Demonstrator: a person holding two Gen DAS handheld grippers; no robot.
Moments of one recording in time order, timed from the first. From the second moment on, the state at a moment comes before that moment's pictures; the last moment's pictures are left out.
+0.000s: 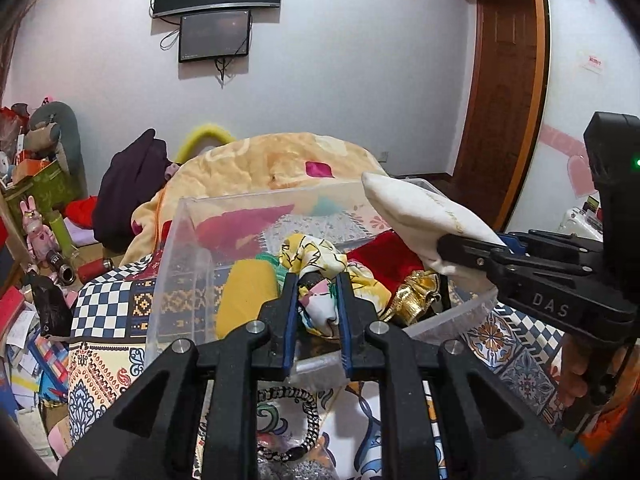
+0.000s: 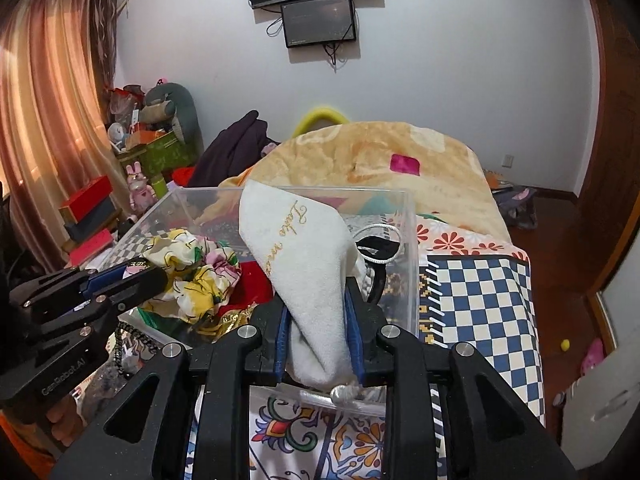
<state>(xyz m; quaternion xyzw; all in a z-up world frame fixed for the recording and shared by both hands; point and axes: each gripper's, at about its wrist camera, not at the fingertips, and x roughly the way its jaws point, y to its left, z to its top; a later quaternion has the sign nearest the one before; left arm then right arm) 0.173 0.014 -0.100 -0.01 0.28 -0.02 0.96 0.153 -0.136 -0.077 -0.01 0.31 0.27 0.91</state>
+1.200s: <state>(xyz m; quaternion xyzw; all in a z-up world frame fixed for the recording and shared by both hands) 0.098 0.039 -0.117 -0.02 0.31 -0.01 0.95 0.086 -0.135 -0.069 -0.05 0.27 0.34 0.90</state>
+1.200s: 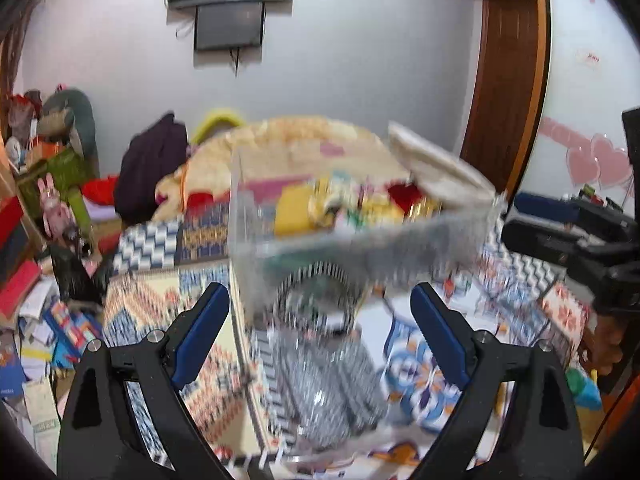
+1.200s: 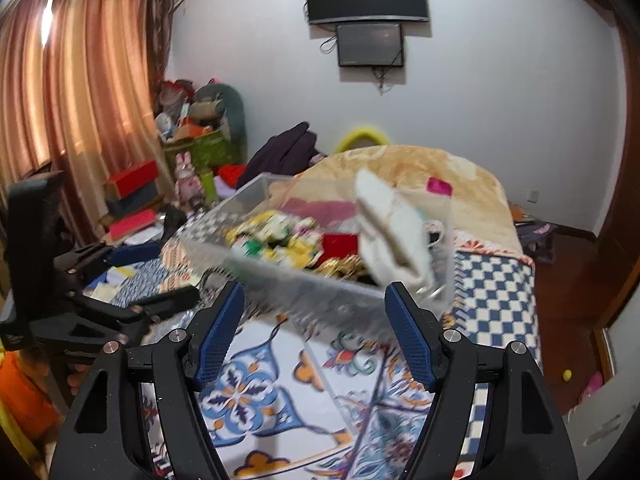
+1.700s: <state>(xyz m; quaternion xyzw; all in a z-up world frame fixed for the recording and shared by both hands) 0.088 0.026 -0.166 -0.01 0.38 -0.03 0.93 0.082 -0.111 -0.104 -0.06 0.32 0.36 0.87</state>
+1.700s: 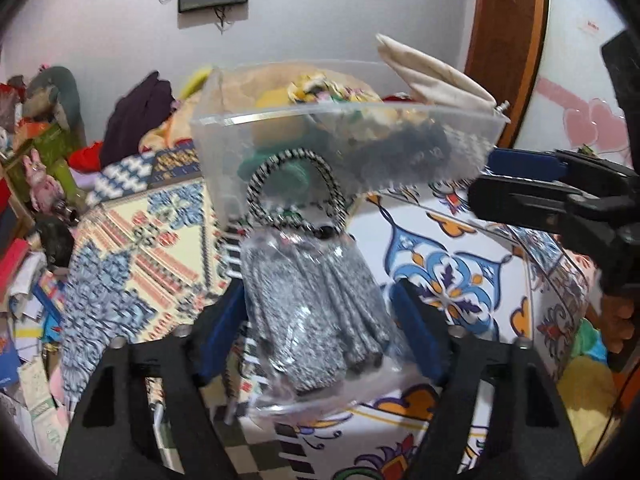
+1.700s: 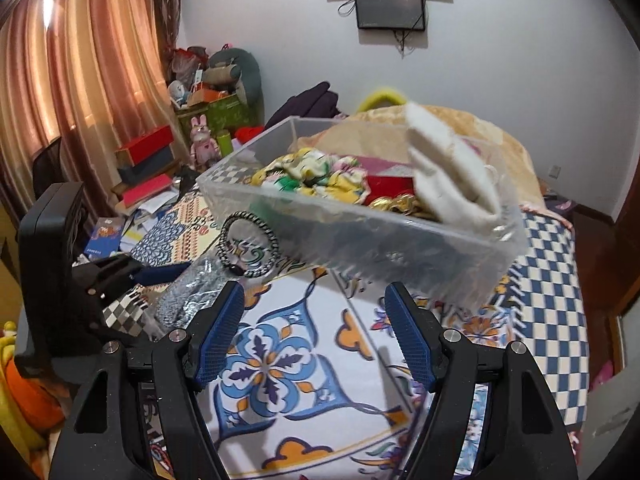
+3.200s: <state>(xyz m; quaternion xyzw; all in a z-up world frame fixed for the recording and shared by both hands) 0.027 0.108 -0.137 -0.07 0.29 0.03 0.95 0.091 0.000 -0.138 -0.18 0.37 0.39 0.82</state>
